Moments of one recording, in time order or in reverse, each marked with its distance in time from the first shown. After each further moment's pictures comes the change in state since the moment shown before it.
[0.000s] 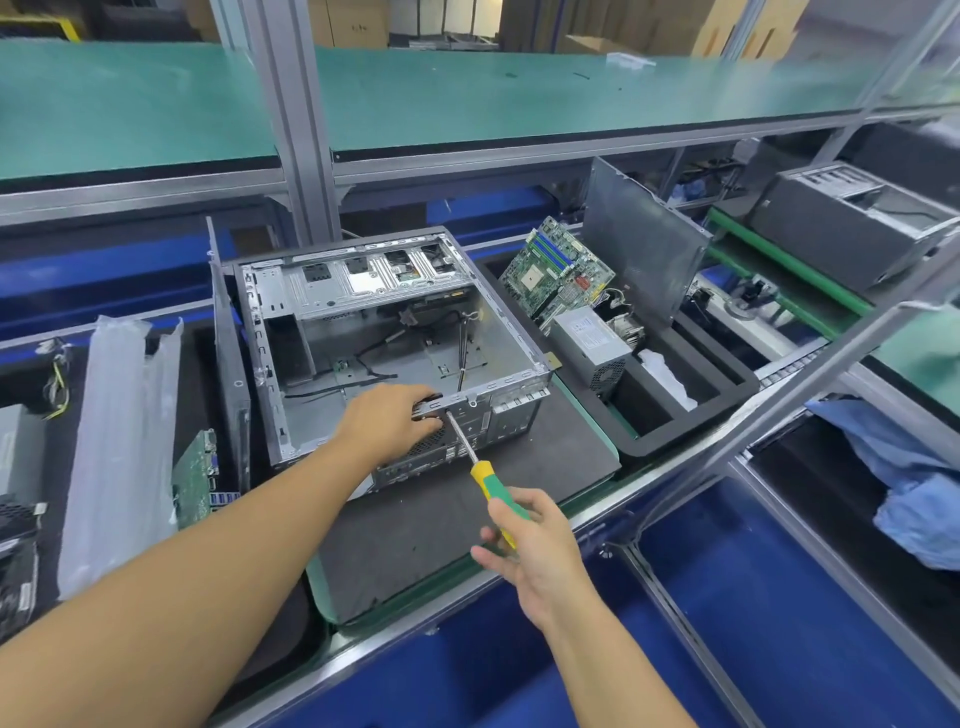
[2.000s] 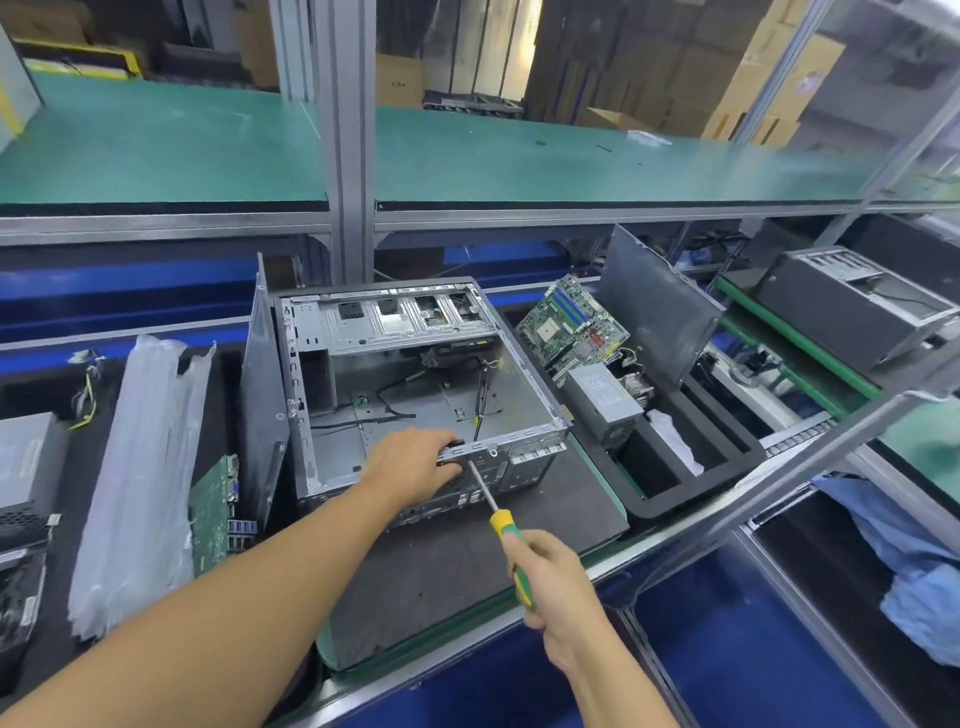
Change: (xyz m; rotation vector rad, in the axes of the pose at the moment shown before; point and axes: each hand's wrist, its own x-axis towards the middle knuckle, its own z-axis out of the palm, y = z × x) left_hand 0.000 0.000 -0.002 0.028 -0.036 -0.021; right_hand 0.002 -0.022 0.006 -0.450 -0.031 -0.058
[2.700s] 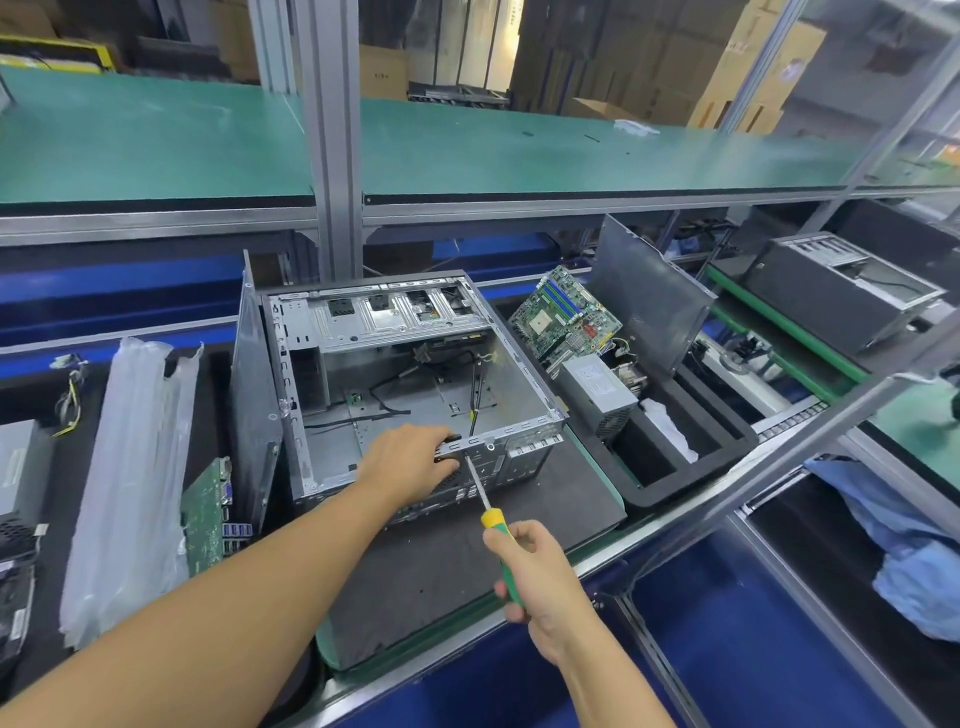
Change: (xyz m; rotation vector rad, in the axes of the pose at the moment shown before) left_hand 0.003 -0.003 0.007 0.003 0.018 0.015; right_hand -0.006 -0.002 0.014 0.075 -0.035 0.025
